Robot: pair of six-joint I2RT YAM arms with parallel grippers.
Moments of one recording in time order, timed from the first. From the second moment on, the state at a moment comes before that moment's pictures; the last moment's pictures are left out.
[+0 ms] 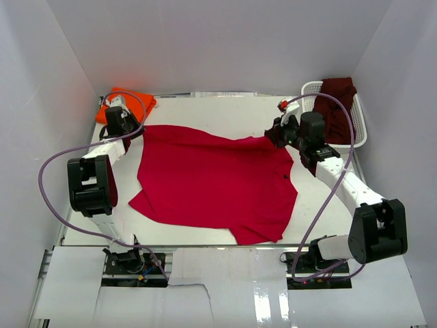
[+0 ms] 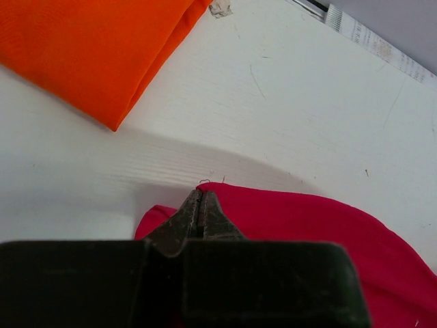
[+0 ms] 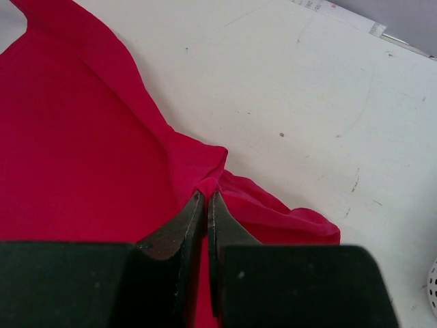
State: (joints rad) left arm 0.12 1.80 1.16 0.16 0.16 -0.39; right arm 0.27 1.35 0.95 0.07 -0.39 -0.05
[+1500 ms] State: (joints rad) left arm 0.18 1.69 1.01 0.12 0.20 -0.46; right arm 0.37 1.17 0.75 0.03 -0.34 -0.05
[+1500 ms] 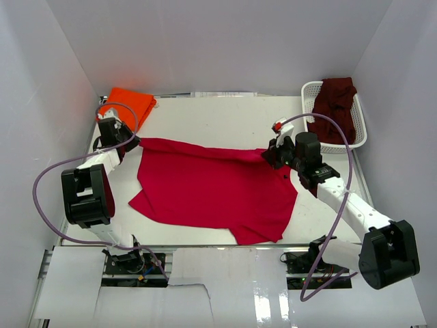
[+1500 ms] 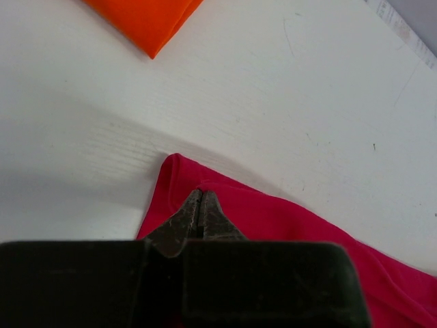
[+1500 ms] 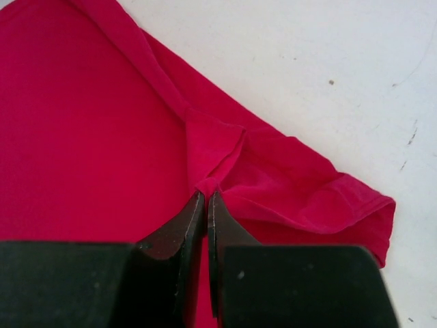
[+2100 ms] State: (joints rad) left arm 0.18 1.69 0.99 0.04 0.17 -0.50; right arm 0.41 1.11 0.59 0.00 -0.32 0.02
